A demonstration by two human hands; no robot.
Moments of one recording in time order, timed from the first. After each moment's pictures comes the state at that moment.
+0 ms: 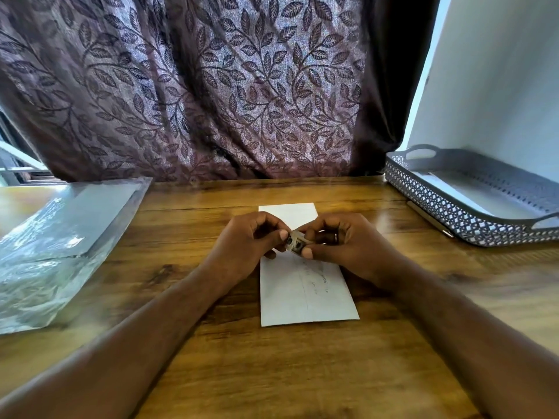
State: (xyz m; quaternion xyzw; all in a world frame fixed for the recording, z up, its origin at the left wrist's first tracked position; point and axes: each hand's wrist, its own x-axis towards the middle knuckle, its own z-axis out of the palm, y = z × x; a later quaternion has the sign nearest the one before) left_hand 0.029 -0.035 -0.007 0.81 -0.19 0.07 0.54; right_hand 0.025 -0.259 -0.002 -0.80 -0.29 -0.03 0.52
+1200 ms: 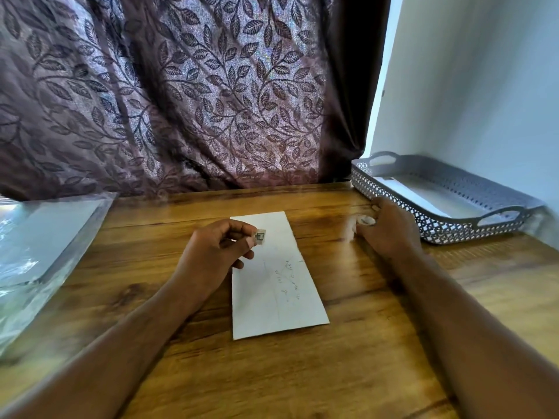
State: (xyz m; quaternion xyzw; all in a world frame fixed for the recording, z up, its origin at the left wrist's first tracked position) left_hand 0.025 -0.038 -0.001 0.80 -0.14 0.08 0.58; right_hand 0.048 -0.350 0.004 -0.94 0.15 -0.24 0.21
